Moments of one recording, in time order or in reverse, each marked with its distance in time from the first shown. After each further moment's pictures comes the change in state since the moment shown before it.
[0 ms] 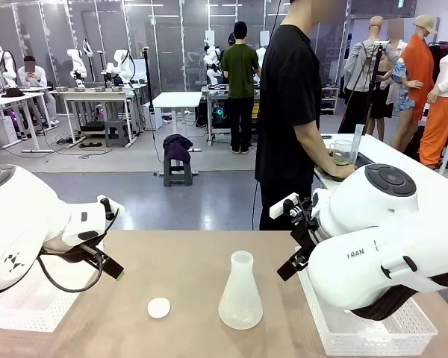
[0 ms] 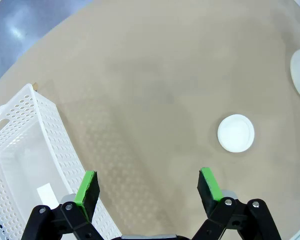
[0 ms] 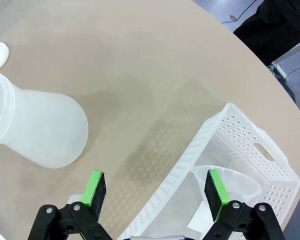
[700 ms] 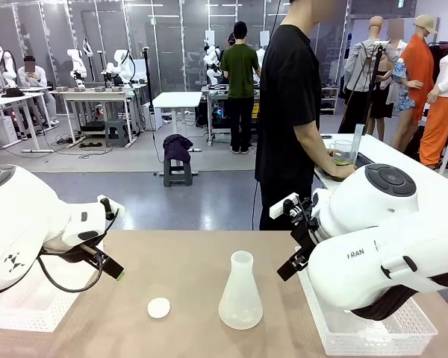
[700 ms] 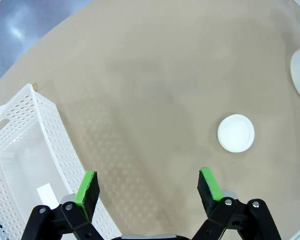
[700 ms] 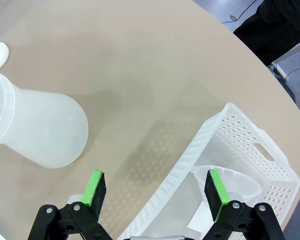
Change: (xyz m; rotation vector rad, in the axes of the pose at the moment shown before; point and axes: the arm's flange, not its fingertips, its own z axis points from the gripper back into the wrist) left arm 0.000 0.000 0.000 0.000 0.000 0.000; right arm 0.000 0.000 0.000 0.000 0.000 0.000
